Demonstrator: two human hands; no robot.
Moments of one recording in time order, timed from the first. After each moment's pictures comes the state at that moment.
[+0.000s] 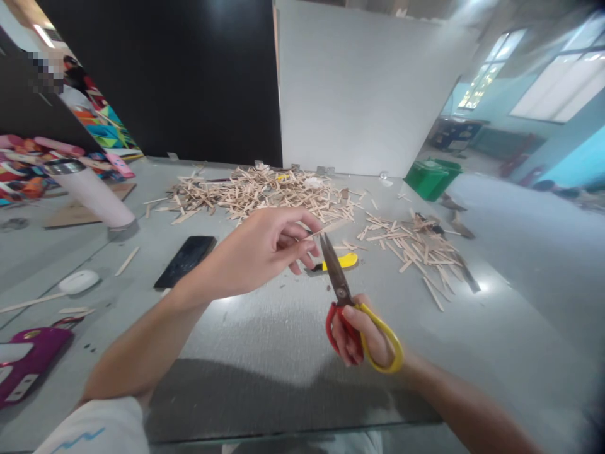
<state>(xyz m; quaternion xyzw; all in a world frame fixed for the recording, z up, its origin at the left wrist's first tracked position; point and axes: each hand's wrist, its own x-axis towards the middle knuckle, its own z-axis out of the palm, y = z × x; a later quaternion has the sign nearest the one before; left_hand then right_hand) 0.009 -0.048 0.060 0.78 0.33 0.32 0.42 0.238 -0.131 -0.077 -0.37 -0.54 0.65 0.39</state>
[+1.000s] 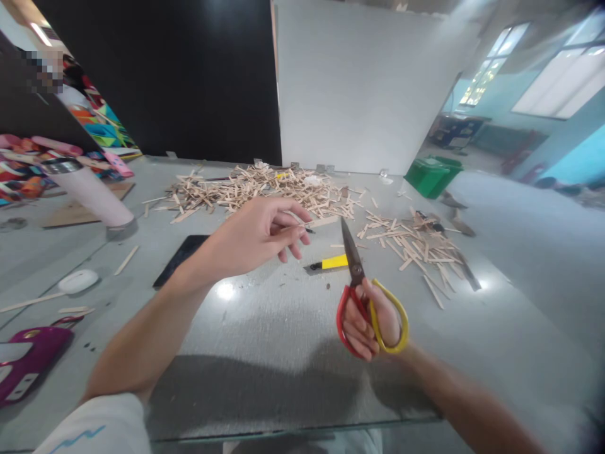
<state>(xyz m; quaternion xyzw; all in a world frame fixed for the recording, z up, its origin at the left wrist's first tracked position) 0.002 -0.028 0.058 0.79 0.37 0.31 0.39 0.243 -0.113 -0.084 -0.24 -0.42 0.77 0.43</state>
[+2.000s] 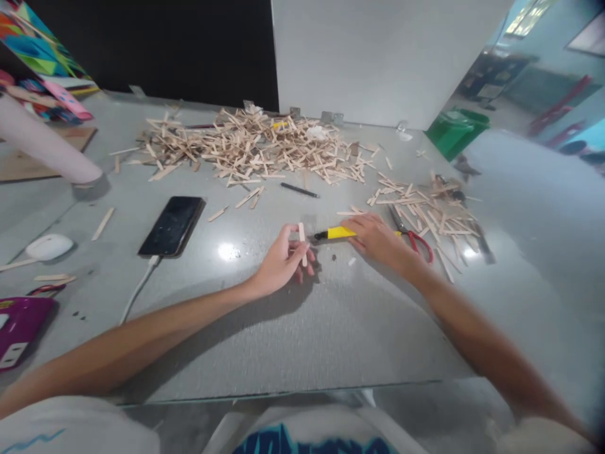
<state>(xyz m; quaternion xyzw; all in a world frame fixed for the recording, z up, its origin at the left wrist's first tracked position) 0.032 -0.036 -0.122 0.58 0.39 0.36 0.62 0.314 -0.004 -0.098 -0.48 -0.87 -0.01 0.05</state>
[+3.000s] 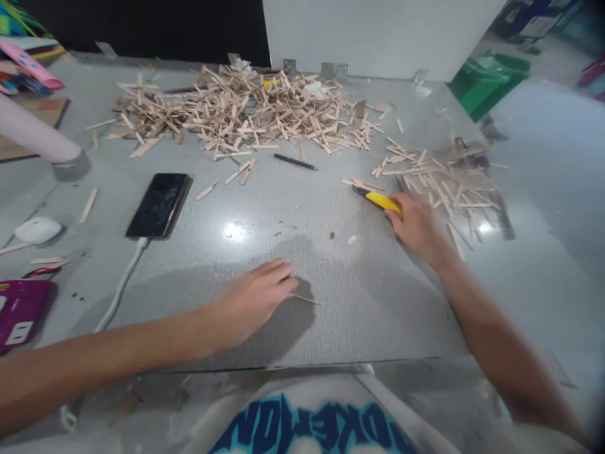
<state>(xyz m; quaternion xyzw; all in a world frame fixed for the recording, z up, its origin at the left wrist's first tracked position) -0.021 -0.106 -0.093 0.93 0.29 0.07 0.23 0.382 -0.029 -0.123 -0.65 -0.74 -0.01 0.17</state>
